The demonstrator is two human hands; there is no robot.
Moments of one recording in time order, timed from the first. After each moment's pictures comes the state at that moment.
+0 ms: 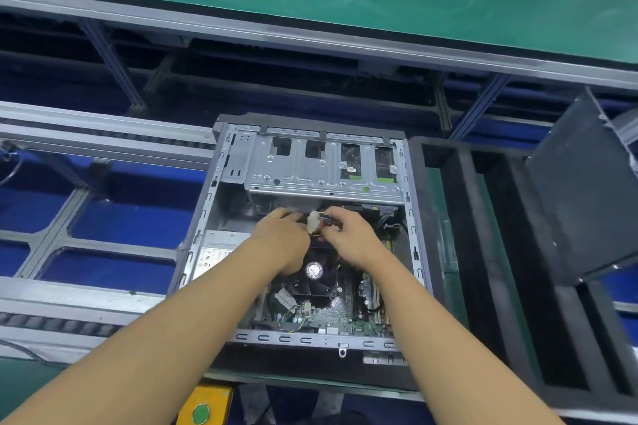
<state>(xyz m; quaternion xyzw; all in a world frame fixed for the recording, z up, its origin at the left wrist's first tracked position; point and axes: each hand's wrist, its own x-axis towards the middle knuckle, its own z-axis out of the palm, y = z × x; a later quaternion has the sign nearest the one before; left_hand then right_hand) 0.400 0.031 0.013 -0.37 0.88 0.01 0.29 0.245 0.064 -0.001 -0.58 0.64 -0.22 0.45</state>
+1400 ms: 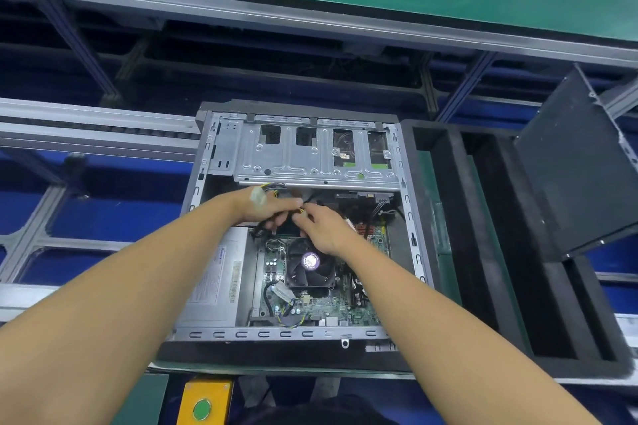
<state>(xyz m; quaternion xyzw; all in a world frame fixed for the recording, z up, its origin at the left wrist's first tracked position) 0.435 -0.039 -0.017 -0.46 0.69 0.56 0.09 0.273 0.044 -0.031 -0.59 0.67 -0.12 0.44</state>
